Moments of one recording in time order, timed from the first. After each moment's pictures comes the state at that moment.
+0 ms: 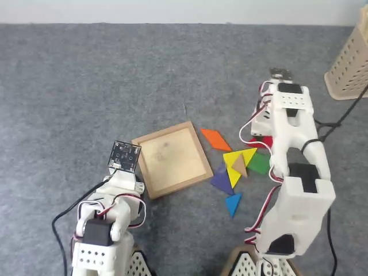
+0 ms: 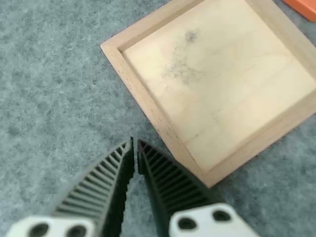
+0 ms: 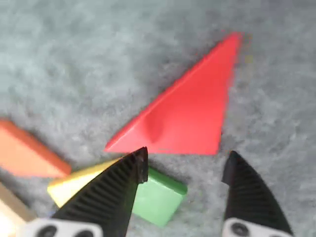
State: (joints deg) left arm 1.0 -103.4 97.6 72.0 -0.7; right arm 0.4 21.6 0.1 74.8 -6.6
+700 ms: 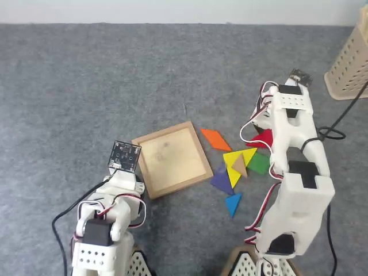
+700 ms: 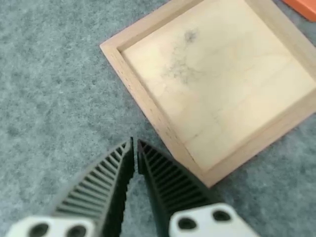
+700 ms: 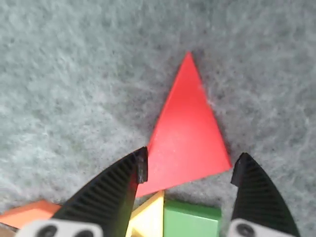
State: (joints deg) left arm 1.1 -103.4 97.6 72.0 -0.7; right arm 0.3 23.8 0.1 67.3 -29.4
